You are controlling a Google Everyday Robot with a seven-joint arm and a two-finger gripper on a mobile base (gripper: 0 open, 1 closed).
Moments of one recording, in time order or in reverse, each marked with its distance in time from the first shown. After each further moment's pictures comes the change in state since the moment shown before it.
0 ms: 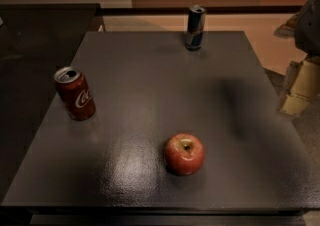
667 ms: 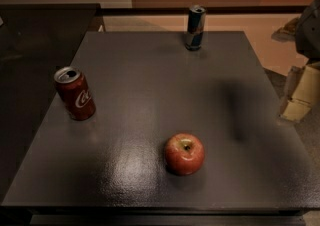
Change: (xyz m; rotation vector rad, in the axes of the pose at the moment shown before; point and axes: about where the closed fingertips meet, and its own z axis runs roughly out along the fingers) arm -0.005 0.009 0.002 -0.015 -0.038 -0.030
